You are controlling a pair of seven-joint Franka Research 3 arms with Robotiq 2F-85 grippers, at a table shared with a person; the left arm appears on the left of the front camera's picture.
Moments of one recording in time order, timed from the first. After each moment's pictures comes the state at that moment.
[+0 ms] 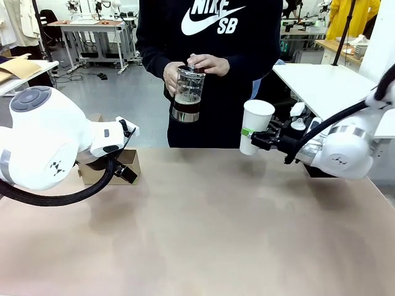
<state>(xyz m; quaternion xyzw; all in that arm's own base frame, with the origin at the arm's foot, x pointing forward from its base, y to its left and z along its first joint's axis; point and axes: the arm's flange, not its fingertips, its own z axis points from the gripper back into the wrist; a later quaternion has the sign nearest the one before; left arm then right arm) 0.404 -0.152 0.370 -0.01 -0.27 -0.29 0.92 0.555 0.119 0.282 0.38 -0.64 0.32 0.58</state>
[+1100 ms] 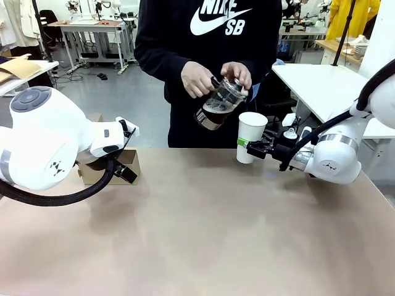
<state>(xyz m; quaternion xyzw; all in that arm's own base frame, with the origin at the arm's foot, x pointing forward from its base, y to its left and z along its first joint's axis) 0.404 -0.153 0.370 -0.01 -0.27 -0.29 0.92 0.569 0.120 0.252 0.39 -0.63 0.33 0.59</state>
